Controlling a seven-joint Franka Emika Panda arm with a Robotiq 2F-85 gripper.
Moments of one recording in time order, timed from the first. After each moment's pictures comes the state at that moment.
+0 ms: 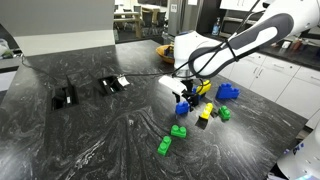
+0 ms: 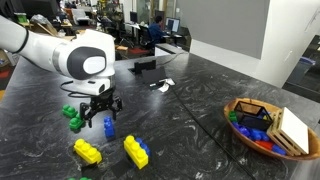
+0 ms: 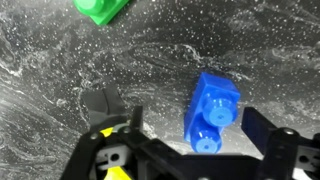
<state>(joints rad) 0.11 0.20 0.07 -2.04 -0.01 2.11 2.08</state>
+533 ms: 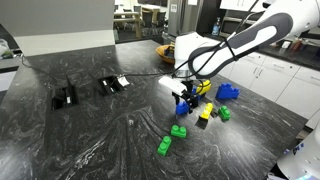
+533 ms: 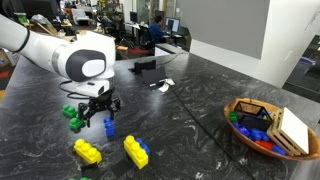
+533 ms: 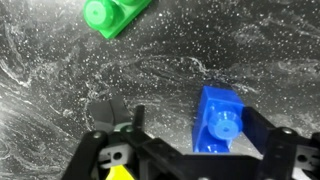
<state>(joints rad) 0.11 0.20 0.07 -2.06 0.05 2.13 2.05</state>
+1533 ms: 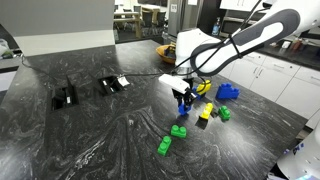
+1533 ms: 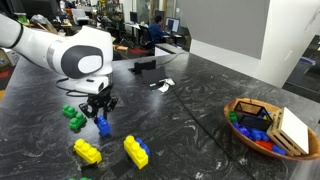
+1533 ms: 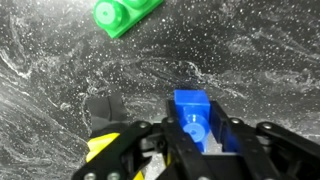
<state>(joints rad) 0.11 0.16 0.07 -2.07 0.05 2.15 1.97</state>
